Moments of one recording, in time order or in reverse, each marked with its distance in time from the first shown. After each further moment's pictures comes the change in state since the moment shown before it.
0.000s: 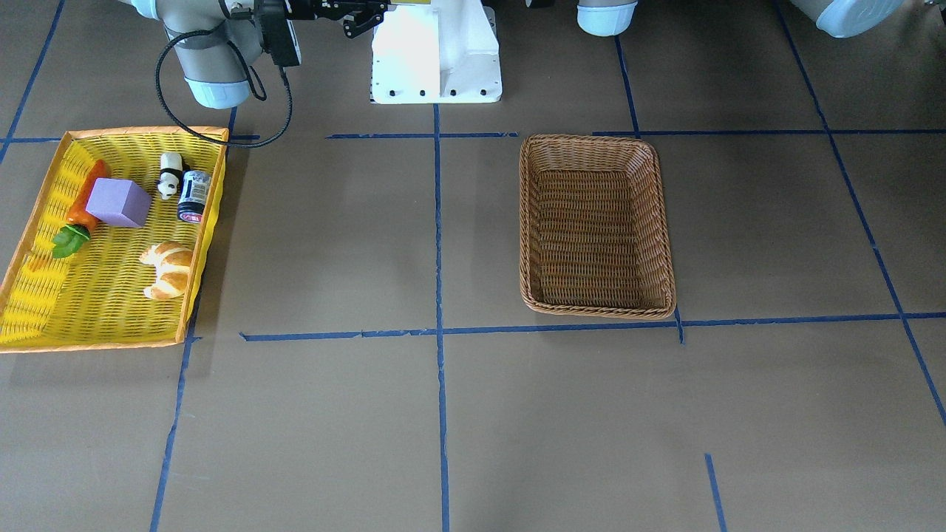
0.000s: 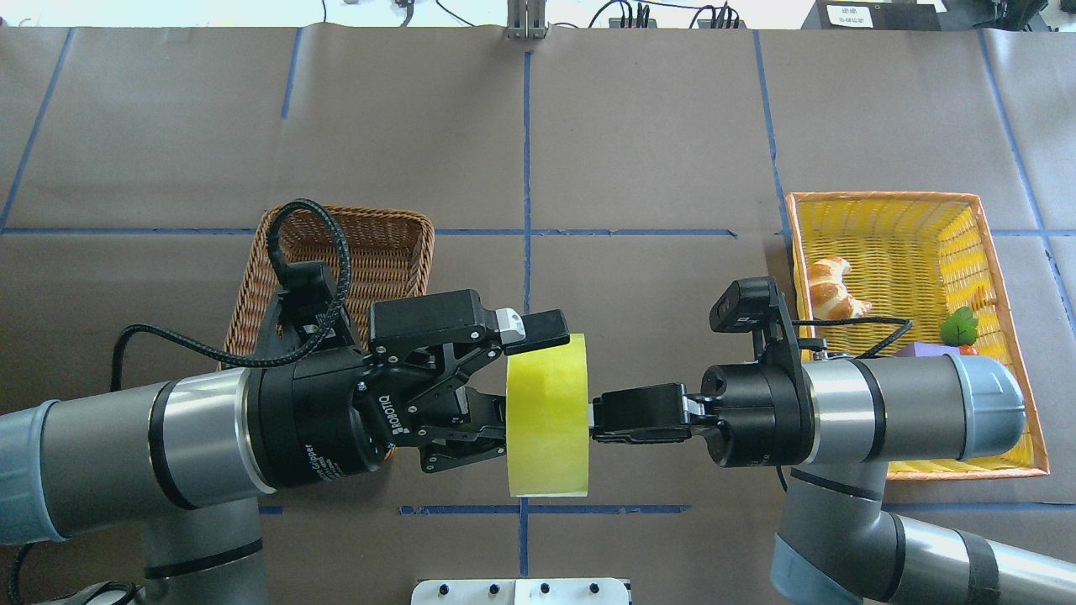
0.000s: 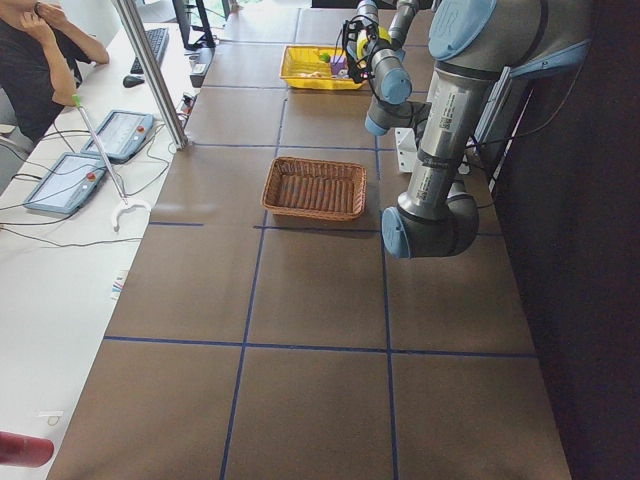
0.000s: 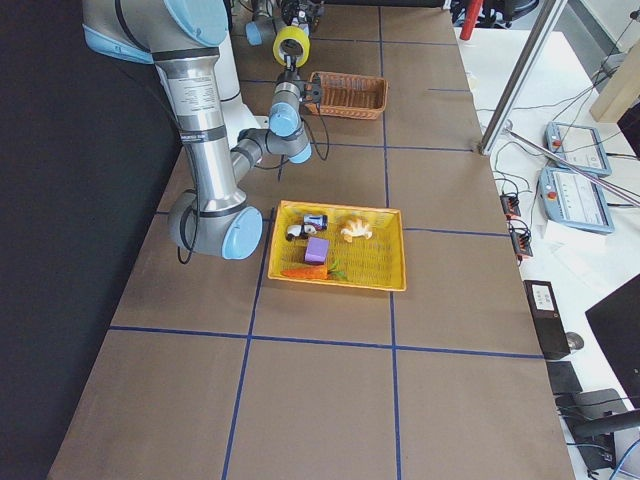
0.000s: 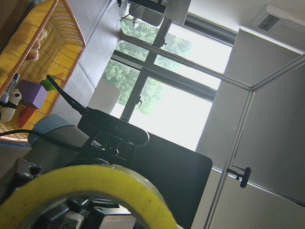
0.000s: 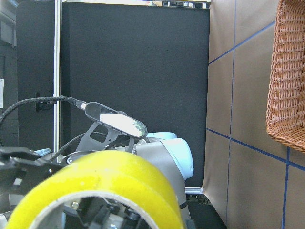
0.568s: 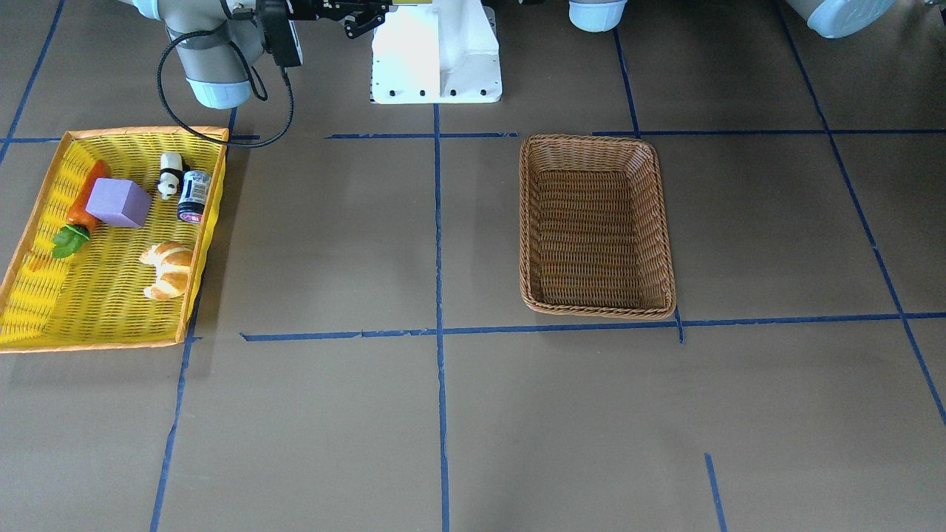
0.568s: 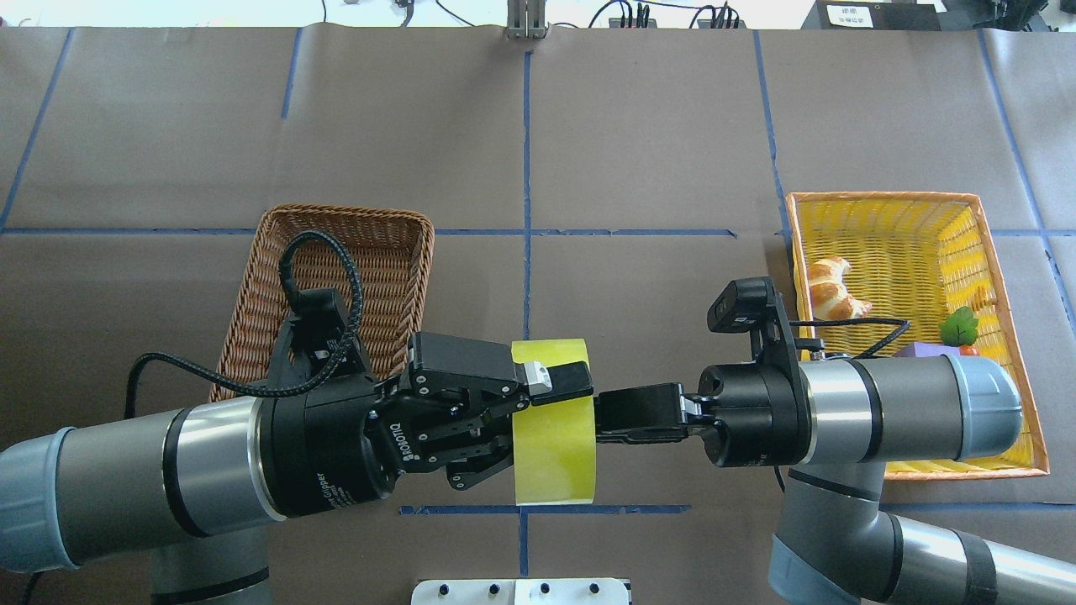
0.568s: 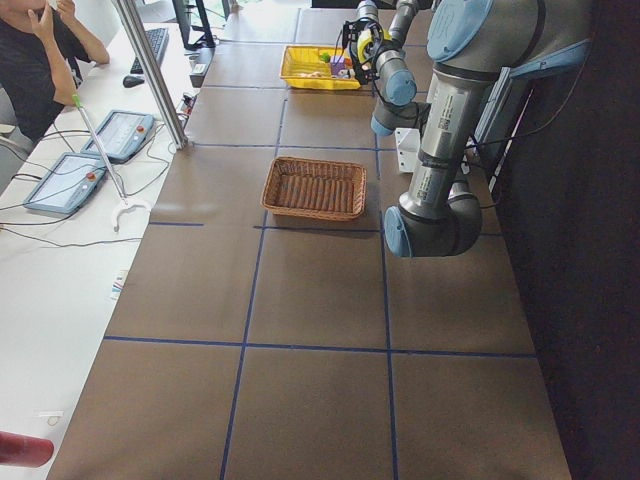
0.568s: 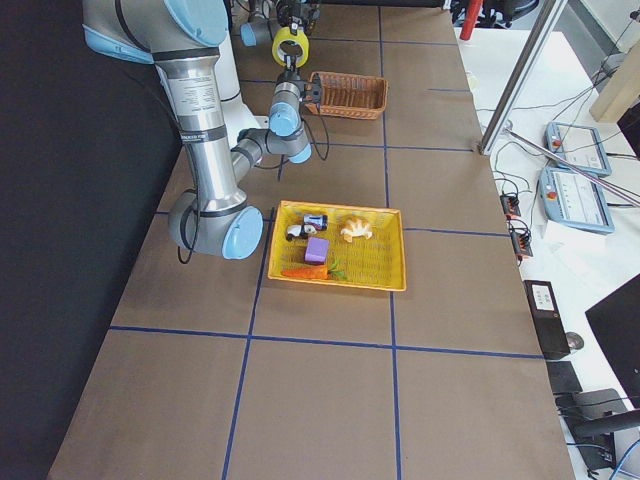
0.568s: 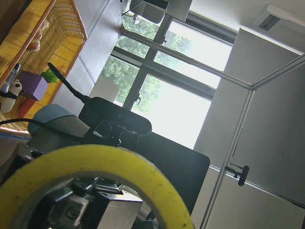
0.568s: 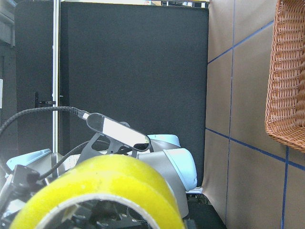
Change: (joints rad) left arm 0.043 0.002 0.003 -0.008 0.032 0.011; right arm -0.001 0.009 0.000 0.000 -0.008 0.001
